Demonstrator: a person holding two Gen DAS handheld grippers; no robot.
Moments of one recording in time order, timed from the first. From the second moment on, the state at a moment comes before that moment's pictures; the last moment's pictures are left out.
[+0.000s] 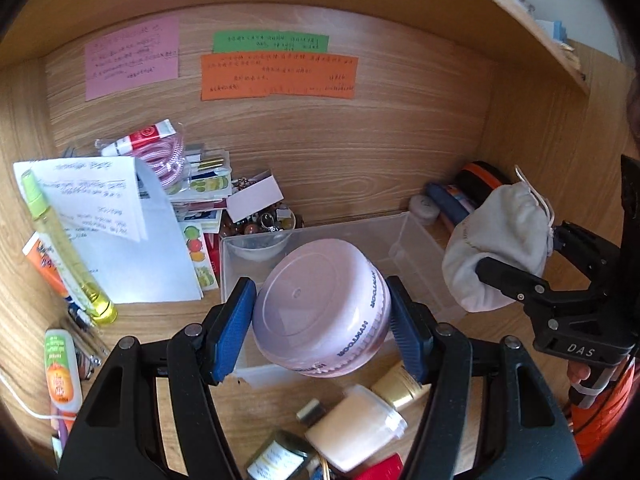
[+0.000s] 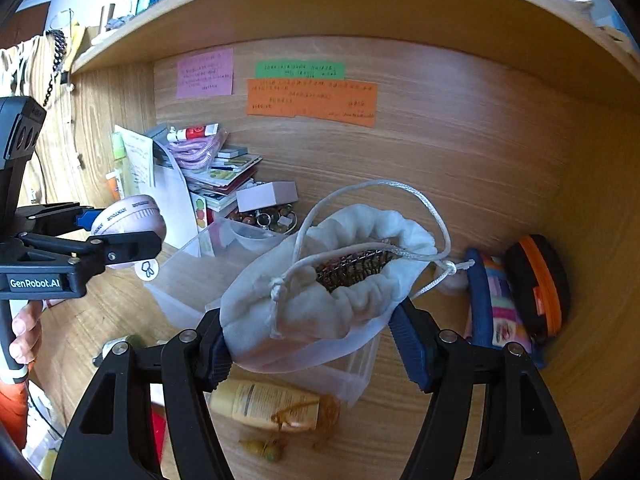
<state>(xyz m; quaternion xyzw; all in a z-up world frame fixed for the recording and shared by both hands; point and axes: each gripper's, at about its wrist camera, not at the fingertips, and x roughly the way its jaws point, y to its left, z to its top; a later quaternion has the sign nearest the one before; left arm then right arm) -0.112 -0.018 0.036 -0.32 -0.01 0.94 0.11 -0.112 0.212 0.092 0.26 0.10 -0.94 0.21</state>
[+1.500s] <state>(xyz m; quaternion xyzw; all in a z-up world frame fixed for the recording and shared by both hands) -0.240 0.012 -0.060 -0.48 0.07 0.87 0.07 -0.228 0.156 0.004 0.41 0.22 -0.86 0.23</state>
